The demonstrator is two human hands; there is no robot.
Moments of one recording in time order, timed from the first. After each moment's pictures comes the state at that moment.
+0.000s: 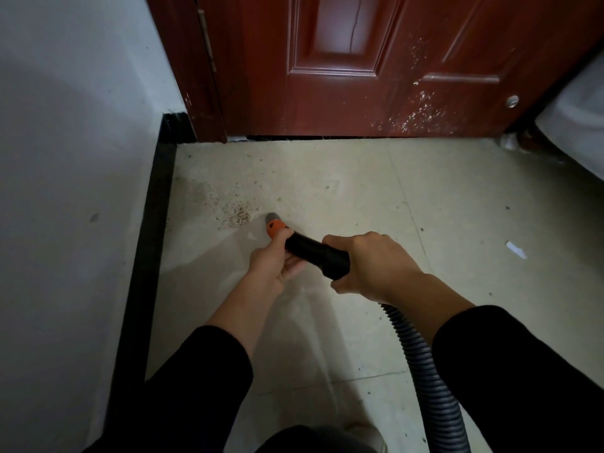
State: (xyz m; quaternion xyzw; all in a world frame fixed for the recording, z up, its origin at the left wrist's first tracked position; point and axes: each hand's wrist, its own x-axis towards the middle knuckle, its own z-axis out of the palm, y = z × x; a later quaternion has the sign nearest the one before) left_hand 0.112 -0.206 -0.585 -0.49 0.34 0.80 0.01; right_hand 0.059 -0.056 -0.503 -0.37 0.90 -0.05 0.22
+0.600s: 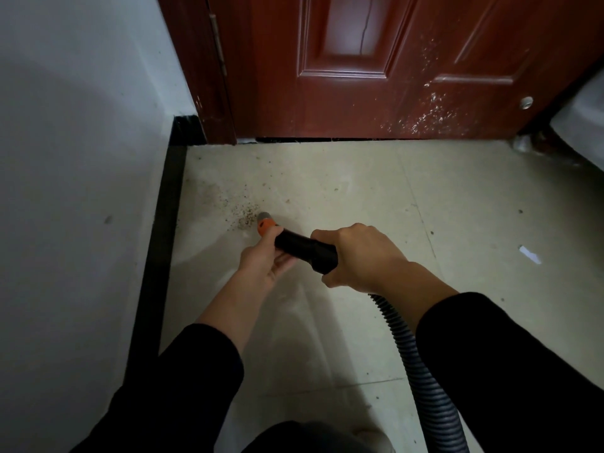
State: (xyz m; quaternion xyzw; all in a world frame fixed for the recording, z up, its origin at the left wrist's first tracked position) left_hand 0.118 -0.233 -0.587 -0.50 0.34 0.80 -0.02; right_hand 0.054 -0.087 -0.502 -0.41 0.88 -0.05 0.22
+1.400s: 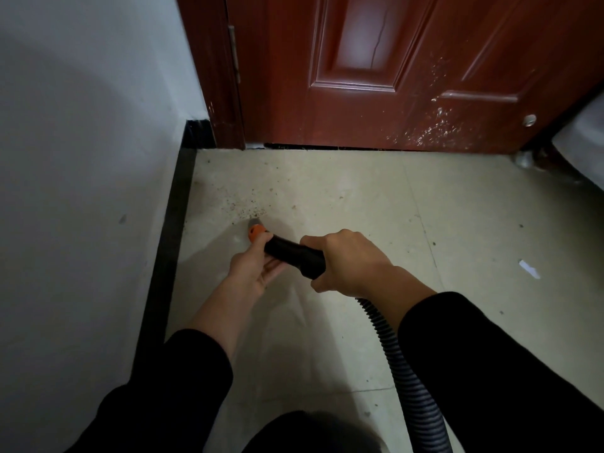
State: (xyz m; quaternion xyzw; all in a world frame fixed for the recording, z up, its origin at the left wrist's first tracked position) left_hand 0.132 -0.254 -0.585 -0.51 0.32 0.80 -0.04; right_hand 0.060 -0.113 -0.499 -0.42 0.87 -0.05 0.24
